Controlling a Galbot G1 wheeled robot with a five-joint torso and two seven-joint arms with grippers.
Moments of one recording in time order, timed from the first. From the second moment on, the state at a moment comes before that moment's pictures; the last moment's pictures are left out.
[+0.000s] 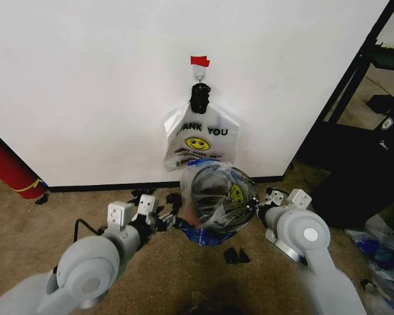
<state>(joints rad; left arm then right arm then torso) 0.91 -0.66 0.02 -2.39 -1.37 0.60 -0.71 -1.09 1.33 0.35 2.16 1.47 -0.60 1.18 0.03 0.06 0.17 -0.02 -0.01</state>
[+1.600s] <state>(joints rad) 0.15 -1.22 0.74 -1.67 -1.67 0.74 -1.04 -1.13 1.38 0.27 2.15 1.11 -0.61 1.02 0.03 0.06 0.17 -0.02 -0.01</state>
